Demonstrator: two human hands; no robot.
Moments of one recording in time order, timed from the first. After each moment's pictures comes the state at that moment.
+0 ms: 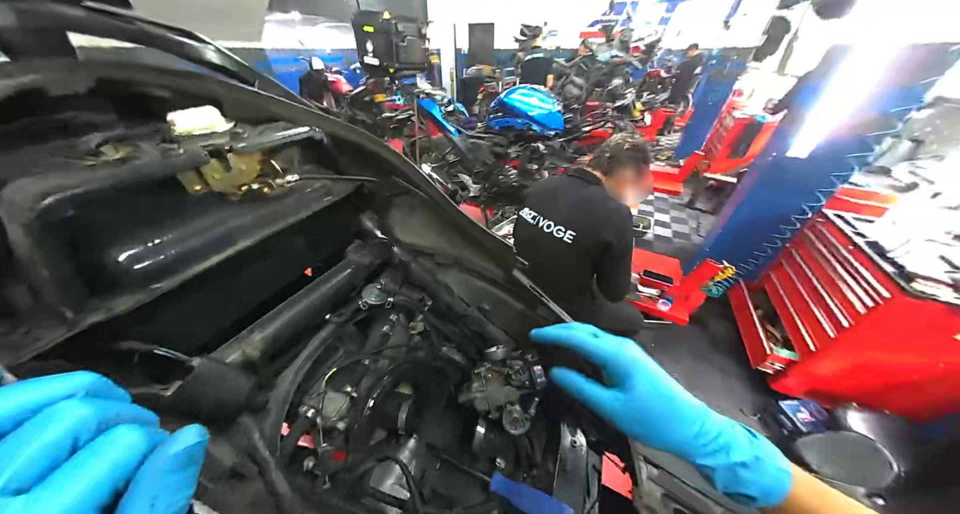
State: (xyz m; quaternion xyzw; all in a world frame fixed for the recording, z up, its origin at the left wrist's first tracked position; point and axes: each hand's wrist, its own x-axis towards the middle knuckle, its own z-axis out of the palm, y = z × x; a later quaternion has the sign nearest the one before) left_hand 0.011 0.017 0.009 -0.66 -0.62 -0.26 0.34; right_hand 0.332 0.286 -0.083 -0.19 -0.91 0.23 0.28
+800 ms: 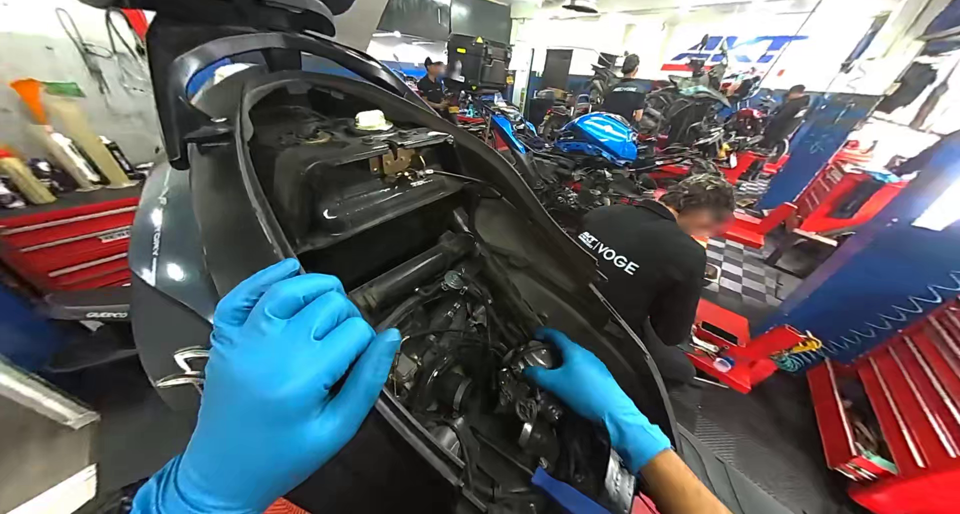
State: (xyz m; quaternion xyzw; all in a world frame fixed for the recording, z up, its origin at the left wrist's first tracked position) left_hand 0.004 0.022 -0.005 -0.62 -0.60 -0.29 0.40; right_hand 0.220 0.290 -0.126 -0.44 -0.84 0.31 0.08
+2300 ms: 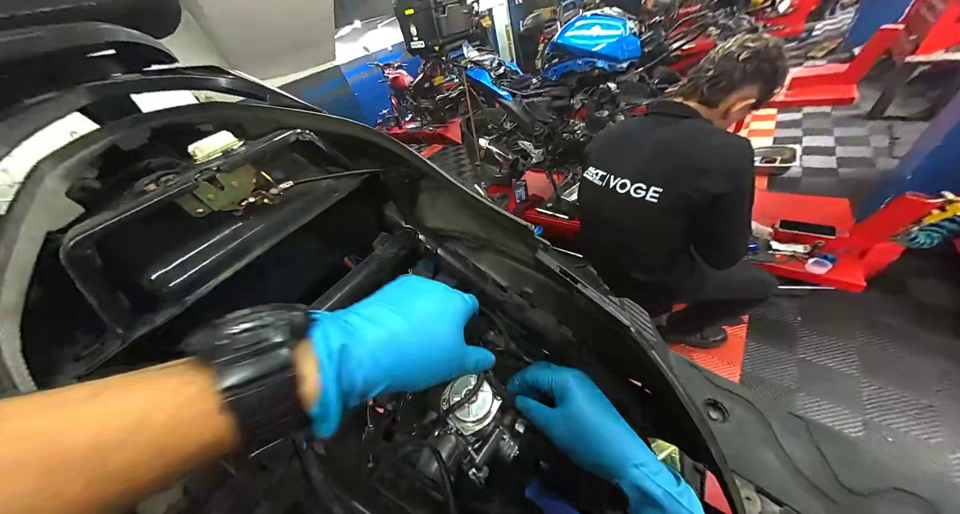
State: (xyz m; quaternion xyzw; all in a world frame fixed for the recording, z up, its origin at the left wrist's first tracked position) left_hand 0.096 0.216 0.033 -0.62 -0.74 0.24 -0.08; right_hand 0.255 0.277 -0.181 -0.23 -0.79 0.52 0.21
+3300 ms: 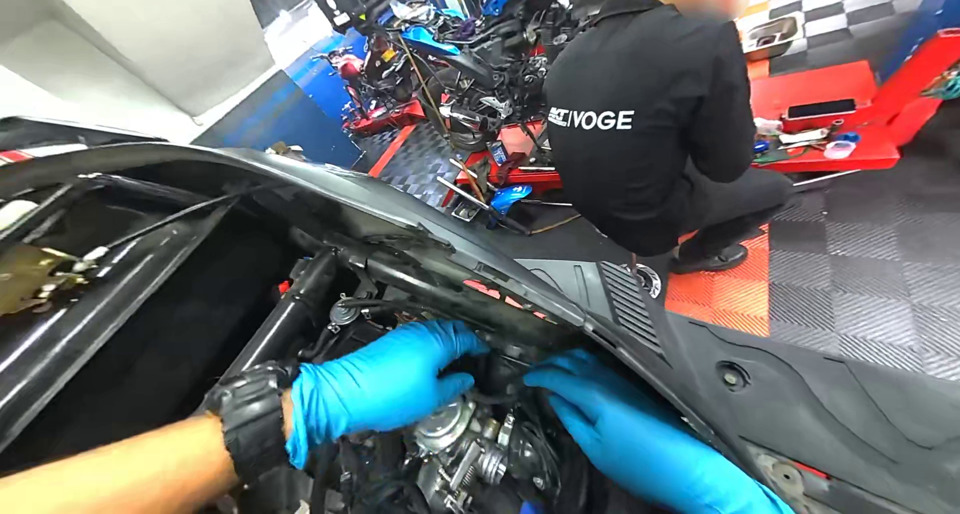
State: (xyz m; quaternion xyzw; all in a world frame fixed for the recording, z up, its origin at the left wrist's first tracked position) left_hand 0.068 0.263 -0.050 -0.70 -0.64 0.20 -0.23; right_hand 0.295 0.296 -0.212 -0.23 -0.83 0.43 0.26
